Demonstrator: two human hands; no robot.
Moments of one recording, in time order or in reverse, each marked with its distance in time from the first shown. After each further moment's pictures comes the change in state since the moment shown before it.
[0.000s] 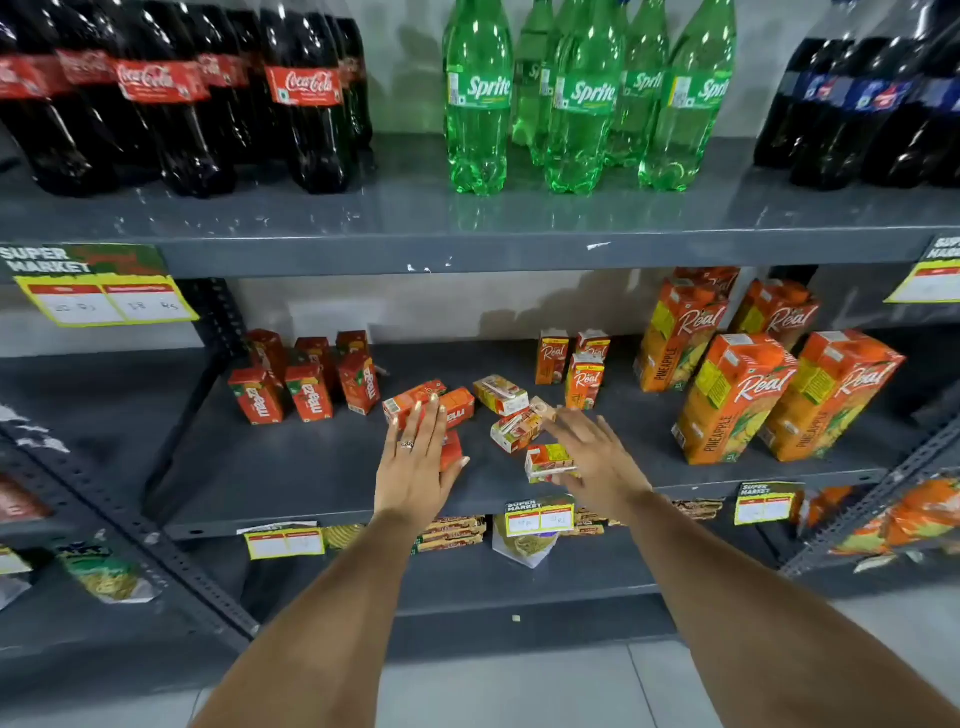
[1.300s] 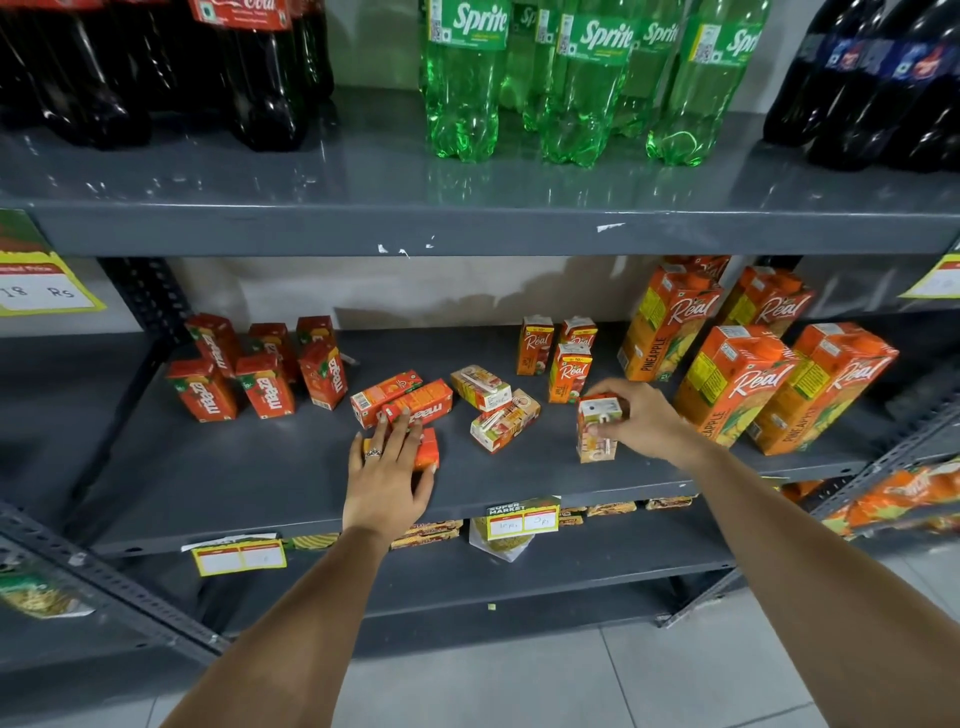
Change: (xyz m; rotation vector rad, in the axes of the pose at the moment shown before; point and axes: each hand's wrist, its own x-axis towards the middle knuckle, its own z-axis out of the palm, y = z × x) left_hand 0.005 -0.013 0.049 -0.092 0.001 -0.031; right_hand 0.027 0.064 -0.047 0.533 -0.050 0.358
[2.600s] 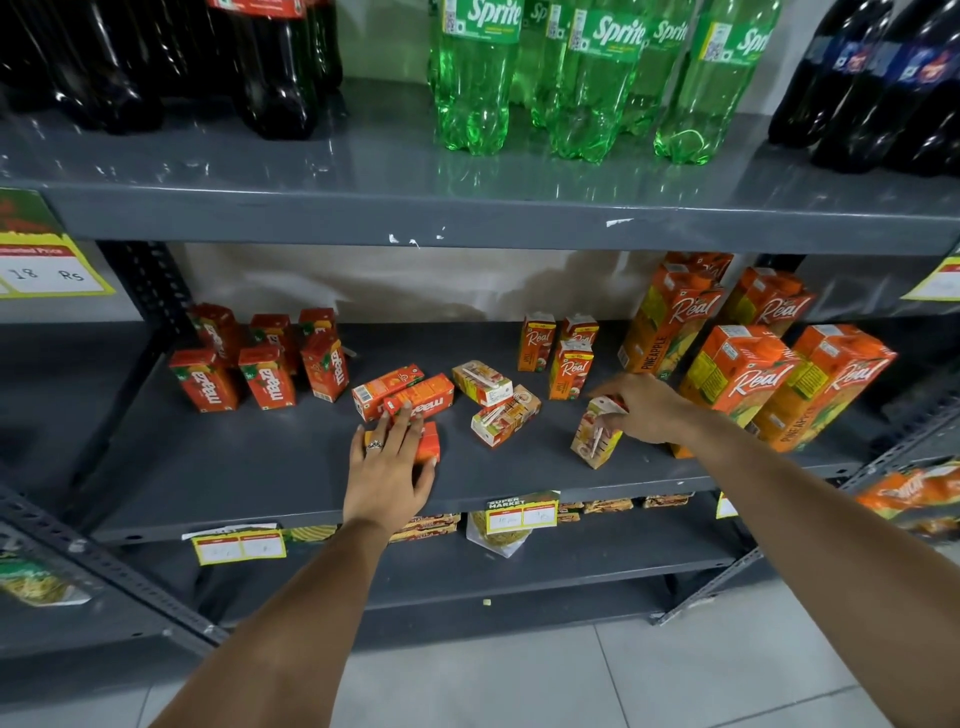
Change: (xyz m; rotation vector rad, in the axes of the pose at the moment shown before) left_hand 0.000 -0.001 0.002 -0.024 0.021 0.006; right_hand 0.012 -0.014 -0.019 -0.528 -0.192 -0.080
